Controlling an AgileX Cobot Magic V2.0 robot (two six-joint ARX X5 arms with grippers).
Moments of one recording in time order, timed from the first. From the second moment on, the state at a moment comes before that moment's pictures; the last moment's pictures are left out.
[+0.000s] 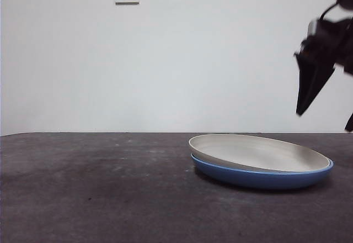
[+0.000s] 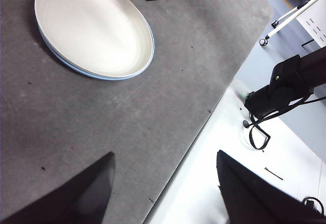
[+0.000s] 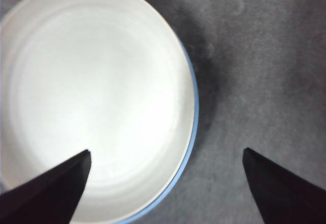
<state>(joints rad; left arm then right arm) -0.39 1.03 1.11 -0.96 0.73 0.11 0.08 1.46 0.99 -0.64 -0.34 0.10</state>
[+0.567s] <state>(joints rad) -0.39 1.03 1.11 -0.95 0.73 0.11 0.08 1.63 0.99 -0.53 -0.34 0.10</state>
